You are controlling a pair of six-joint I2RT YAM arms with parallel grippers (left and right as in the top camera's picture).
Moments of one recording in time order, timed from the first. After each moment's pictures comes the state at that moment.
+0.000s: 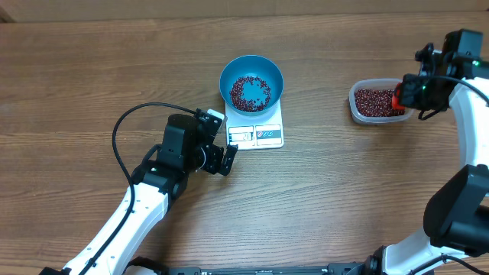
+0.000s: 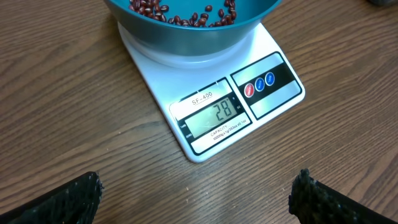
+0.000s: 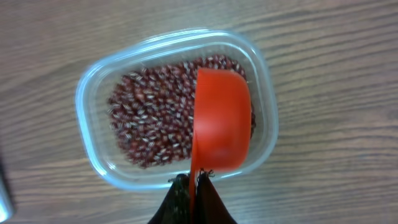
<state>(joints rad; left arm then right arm) -0.34 1.28 0.70 -0.23 0.19 0.02 -0.28 1.81 1.53 -0.96 -0.13 -0.07</state>
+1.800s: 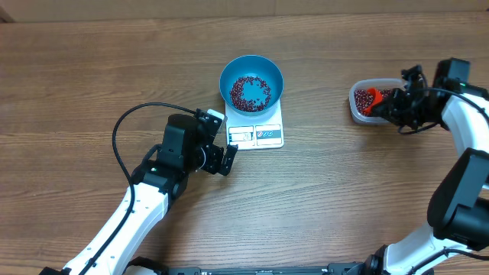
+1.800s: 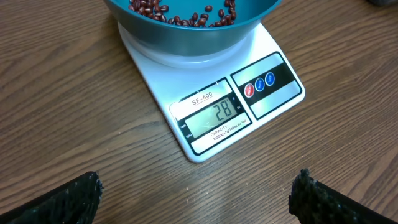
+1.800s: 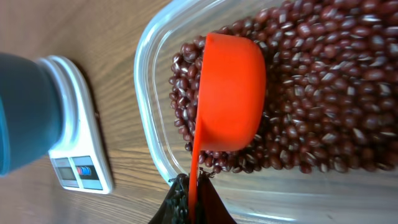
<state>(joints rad) -0.34 1.28 0.70 -0.23 0.19 0.02 -0.35 1.86 1.33 -0.81 -0.61 0.00</state>
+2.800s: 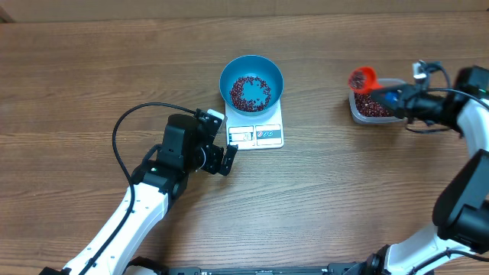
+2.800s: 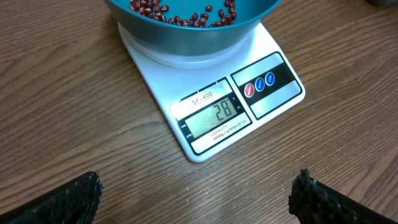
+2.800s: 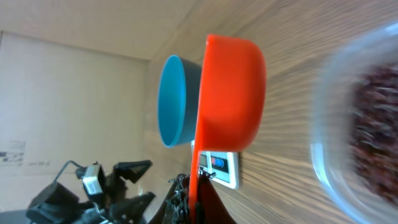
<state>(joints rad) -0.34 1.28 0.70 -0.23 0.19 0.02 -0.41 1.86 1.33 -0.79 -1.19 -0.02</state>
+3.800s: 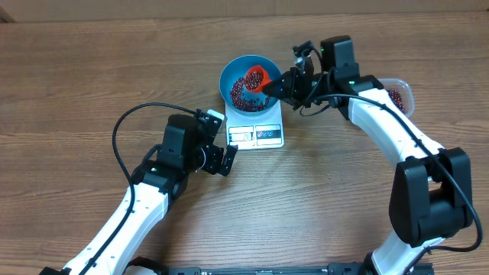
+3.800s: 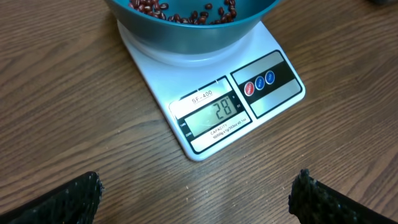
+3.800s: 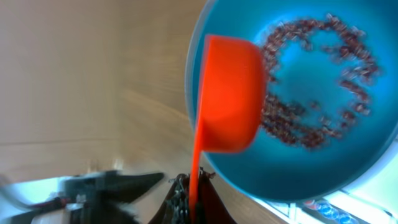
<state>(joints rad) -0.34 1.28 0.70 -0.23 0.19 0.02 0.26 1.86 1.37 -0.37 -0.80 0.56</state>
